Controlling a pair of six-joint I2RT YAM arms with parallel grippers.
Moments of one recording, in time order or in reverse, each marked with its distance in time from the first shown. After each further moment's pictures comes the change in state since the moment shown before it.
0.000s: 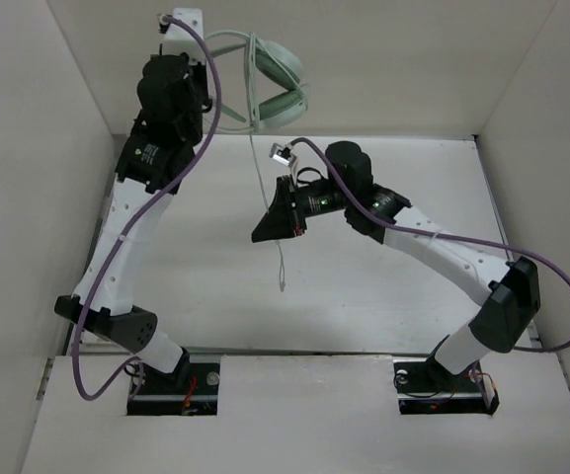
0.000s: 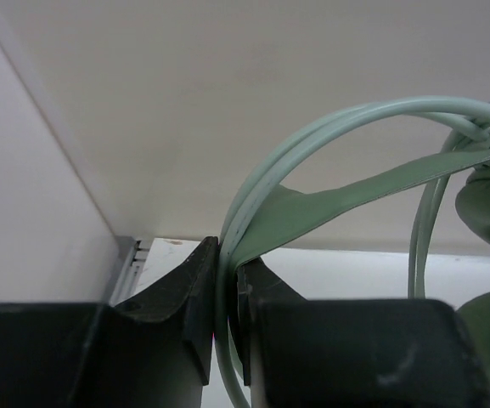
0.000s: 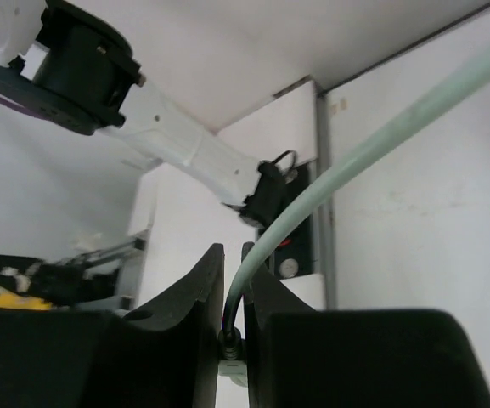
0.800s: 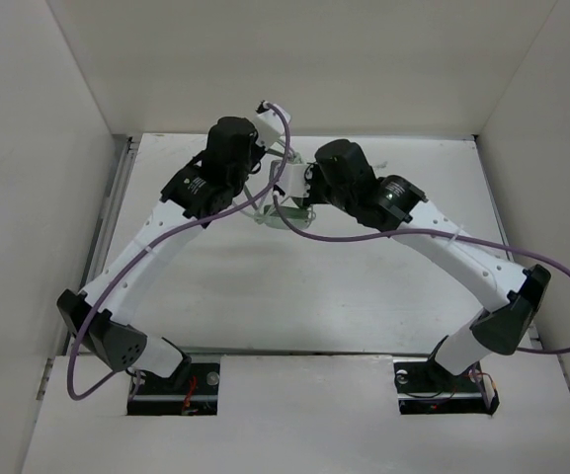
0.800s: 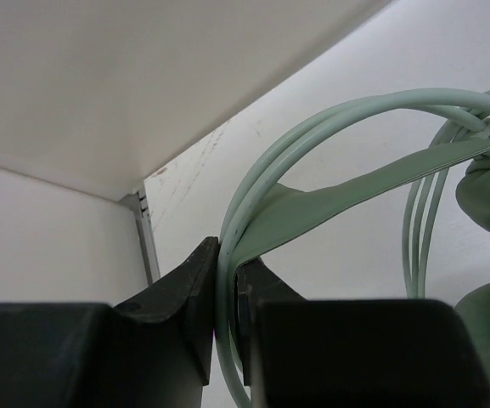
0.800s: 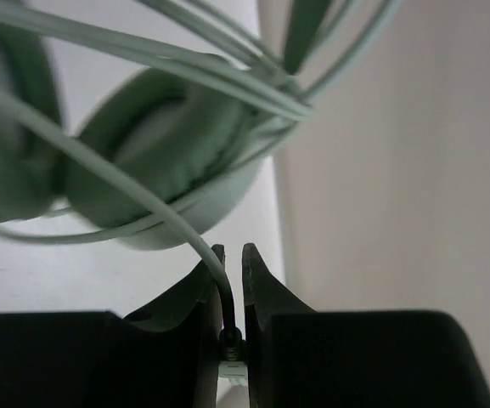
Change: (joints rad) left arm -0.211 -0.106 -0.455 -0.075 0.042 0.341; right arm 0.061 -0.008 0.287 -0.679 1.252 -1.467
